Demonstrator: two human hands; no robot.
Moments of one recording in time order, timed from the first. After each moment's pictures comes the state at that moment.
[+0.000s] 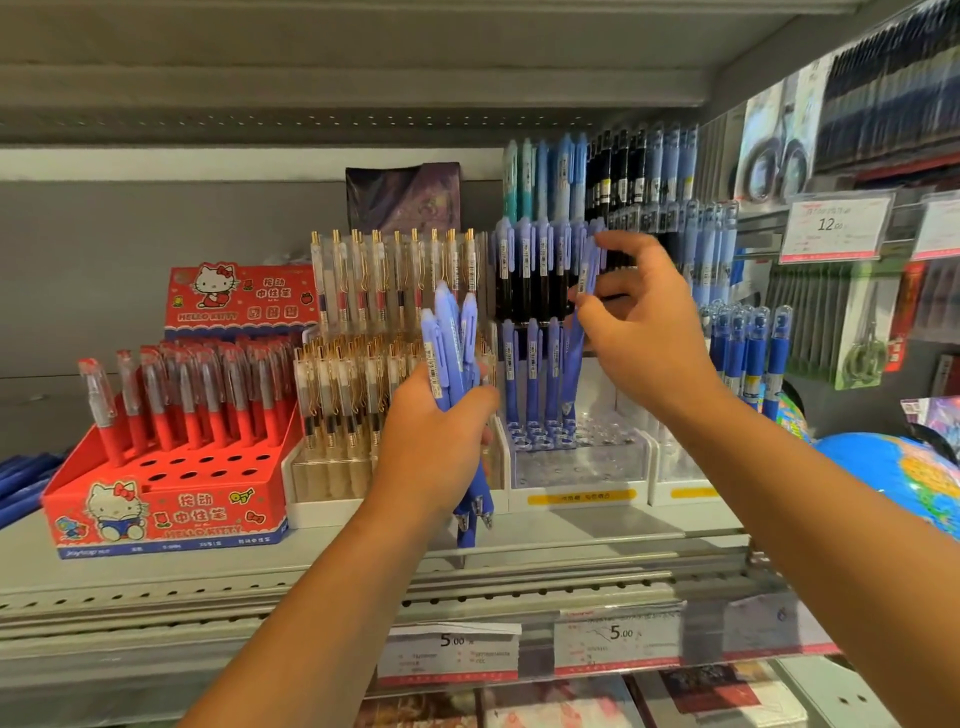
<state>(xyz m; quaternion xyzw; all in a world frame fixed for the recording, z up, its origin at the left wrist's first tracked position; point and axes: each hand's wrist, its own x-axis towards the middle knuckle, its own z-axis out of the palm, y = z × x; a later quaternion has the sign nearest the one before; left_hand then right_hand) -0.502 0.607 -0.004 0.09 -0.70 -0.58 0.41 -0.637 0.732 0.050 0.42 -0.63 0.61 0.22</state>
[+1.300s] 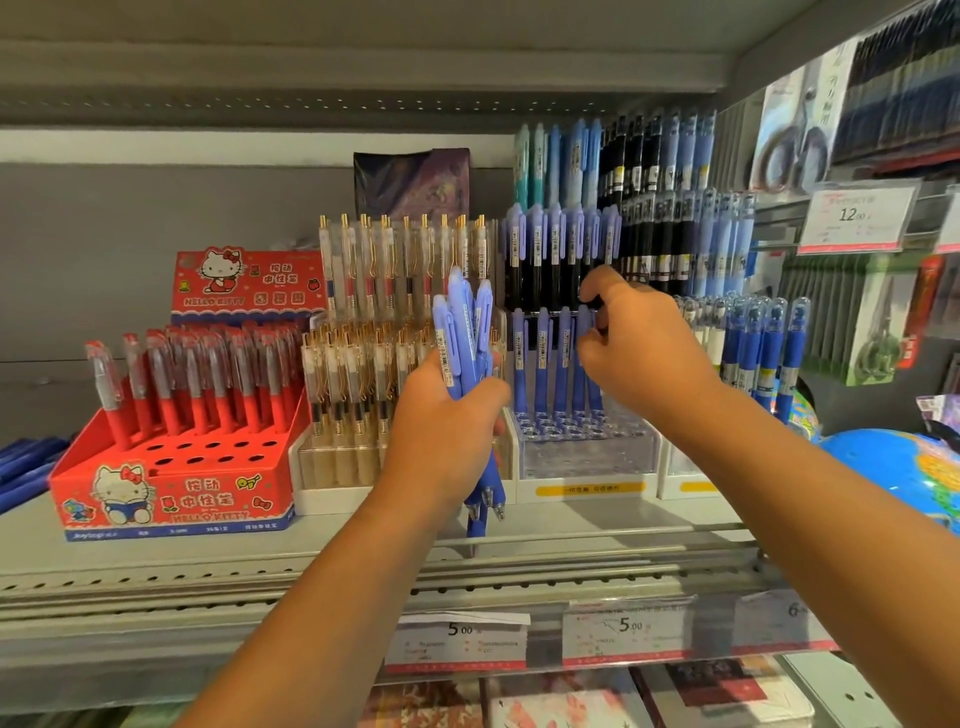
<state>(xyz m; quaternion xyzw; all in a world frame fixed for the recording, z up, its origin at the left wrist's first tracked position) -0.502 0.608 -0.004 0.09 -0.70 -0.58 0.41 -0.646 0.725 0.042 0.41 -0.81 0.30 0.30</state>
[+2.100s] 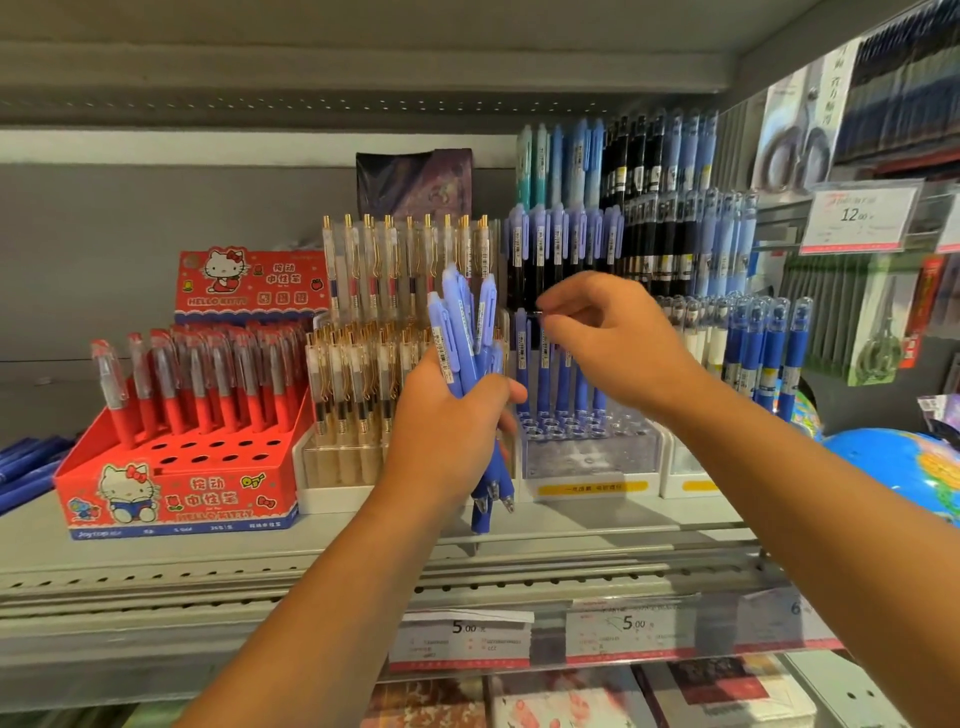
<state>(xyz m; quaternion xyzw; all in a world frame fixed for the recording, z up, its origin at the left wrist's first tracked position) -0.497 0.609 -0.002 0.07 -0.70 -0.58 0.40 -0.620 0.719 0.049 0.46 -0.73 0.48 0.16</state>
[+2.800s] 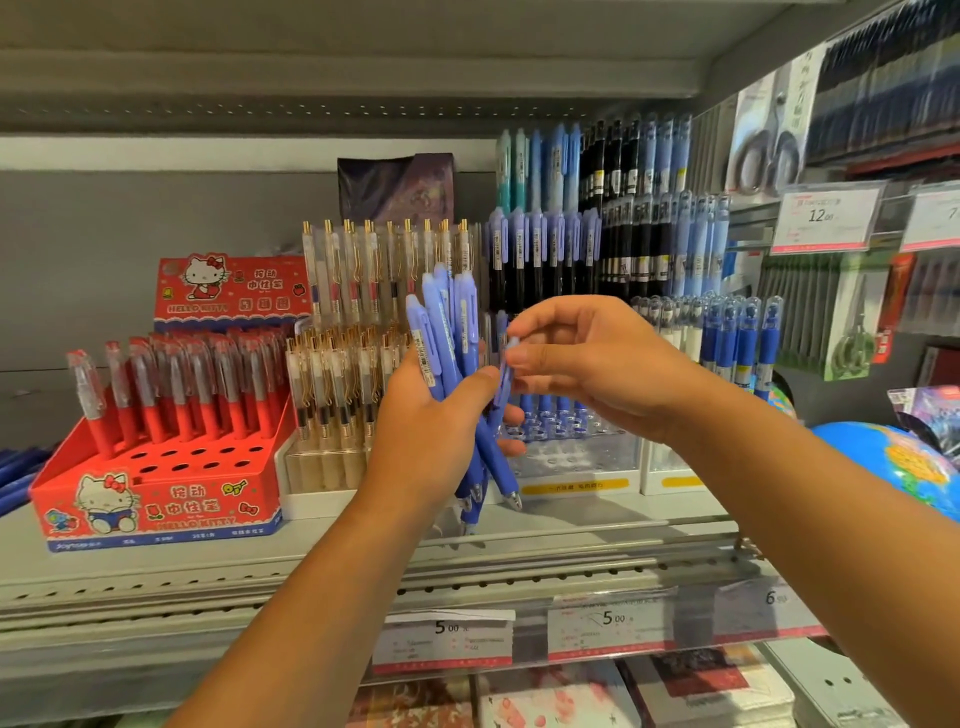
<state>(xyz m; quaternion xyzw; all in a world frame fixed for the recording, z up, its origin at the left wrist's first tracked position) -0.493 0.617 0.000 0.02 -0.65 -0.65 0.39 -0.610 0.735 0.047 0.50 -0.57 0.63 -0.16</state>
